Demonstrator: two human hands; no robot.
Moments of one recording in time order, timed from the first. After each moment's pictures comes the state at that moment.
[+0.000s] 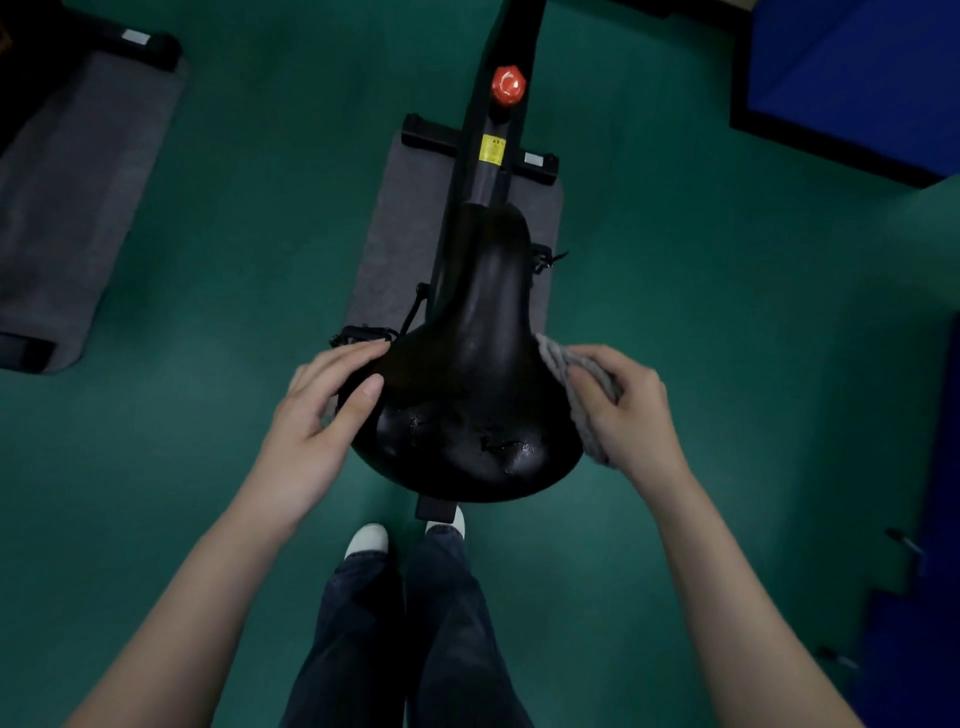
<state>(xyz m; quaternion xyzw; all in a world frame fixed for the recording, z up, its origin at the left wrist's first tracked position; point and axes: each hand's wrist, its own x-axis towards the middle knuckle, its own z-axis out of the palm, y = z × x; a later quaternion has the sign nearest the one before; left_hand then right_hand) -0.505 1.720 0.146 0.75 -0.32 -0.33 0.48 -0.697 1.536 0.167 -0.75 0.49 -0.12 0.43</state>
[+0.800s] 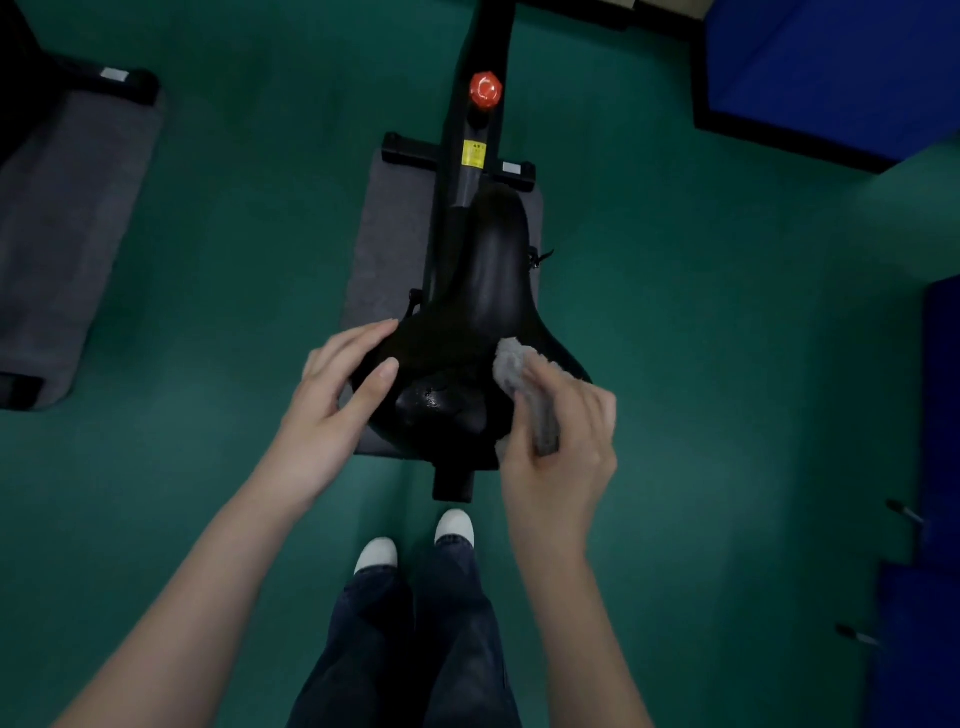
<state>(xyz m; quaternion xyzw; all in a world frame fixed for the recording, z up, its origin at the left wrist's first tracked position) -0.499 1.728 0.140 0.72 -0.35 -0.35 0.49 -0.663 1.659 0.173 -0.74 0.51 -0.38 0.24</state>
